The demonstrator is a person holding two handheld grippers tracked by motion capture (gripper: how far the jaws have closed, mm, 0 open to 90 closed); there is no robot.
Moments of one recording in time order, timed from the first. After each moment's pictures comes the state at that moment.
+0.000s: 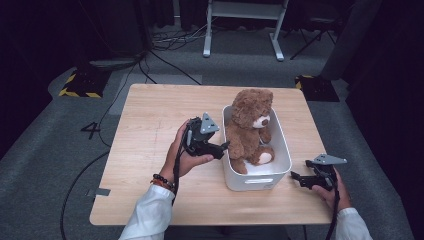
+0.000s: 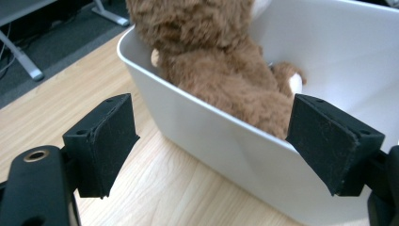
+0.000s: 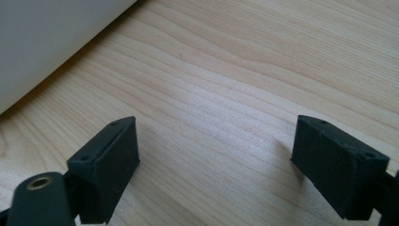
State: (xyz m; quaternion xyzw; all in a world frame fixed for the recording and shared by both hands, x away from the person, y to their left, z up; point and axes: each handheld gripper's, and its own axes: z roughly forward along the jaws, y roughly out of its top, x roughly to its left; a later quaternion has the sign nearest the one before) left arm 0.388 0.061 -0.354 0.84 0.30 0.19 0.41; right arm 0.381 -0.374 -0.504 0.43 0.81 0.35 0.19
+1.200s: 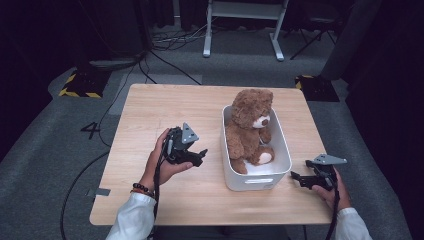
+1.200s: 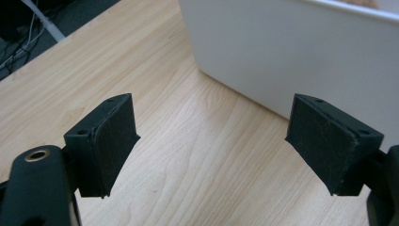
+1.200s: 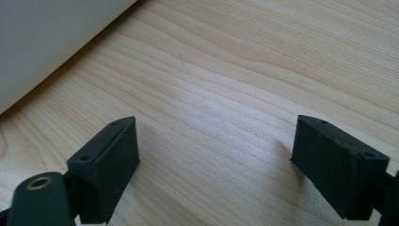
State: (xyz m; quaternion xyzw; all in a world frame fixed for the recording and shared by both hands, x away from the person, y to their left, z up) left arm 0.379 0.108 -0.388 0.85 0.32 0.22 0.35; right arm 0.381 -0.374 -0.504 0.43 0.81 0.35 0.19
